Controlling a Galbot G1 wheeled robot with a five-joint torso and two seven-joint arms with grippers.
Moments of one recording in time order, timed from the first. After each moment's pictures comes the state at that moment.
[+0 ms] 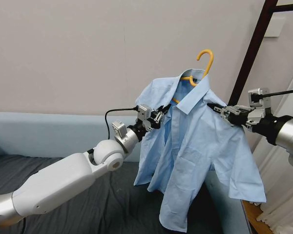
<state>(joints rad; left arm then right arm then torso) 0.09 -0.85 0.58 -1.81 -1.06 -0.19 -0.12 -0.87 0.08 0.55 2.33 1.76 -0.27 0.32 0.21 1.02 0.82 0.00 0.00</state>
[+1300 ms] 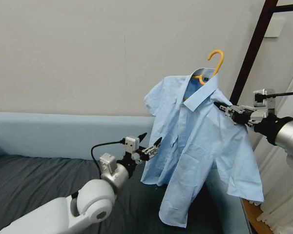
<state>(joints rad) 0.75 -0.76 0.21 -2.18 -0.92 0.00 -0.44 -0.88 0.13 0.62 2.35 1.83 -0.28 0.49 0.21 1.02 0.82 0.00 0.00</state>
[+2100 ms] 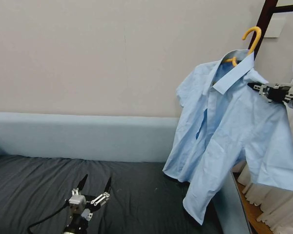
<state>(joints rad) 1.71 -1.05 -0.39 -2.09 -0.35 -0.44 -0.23 -0.88 0.06 0.90 2.28 2.00 -0.53 0.71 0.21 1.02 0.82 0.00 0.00</state>
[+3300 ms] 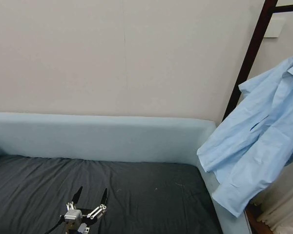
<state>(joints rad) 1.73 -1.08 -0.39 -2.09 -0.33 -0.44 -0.24 -0.87 0.00 0.74 1.87 1.51 -0.67 0.72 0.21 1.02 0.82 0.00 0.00</state>
